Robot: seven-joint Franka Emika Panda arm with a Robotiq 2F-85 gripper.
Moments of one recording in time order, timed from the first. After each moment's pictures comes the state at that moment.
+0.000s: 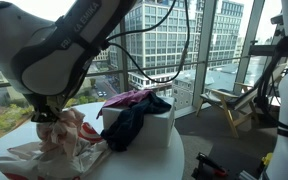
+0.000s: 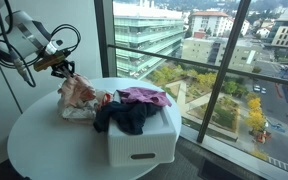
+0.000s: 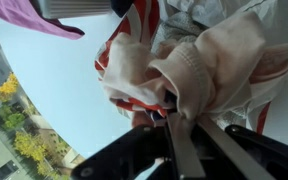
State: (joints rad) arm 0.31 0.36 0.23 -1.88 -0.73 2.36 0.31
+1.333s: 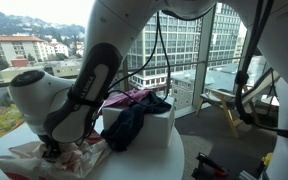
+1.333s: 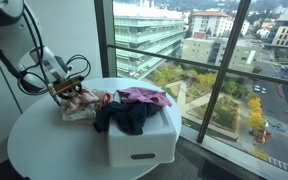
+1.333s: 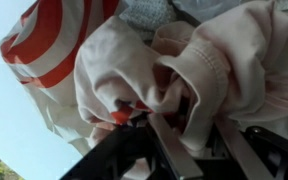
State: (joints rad) arm 0.36 0.63 0.10 -1.83 -0.73 2.65 0.15
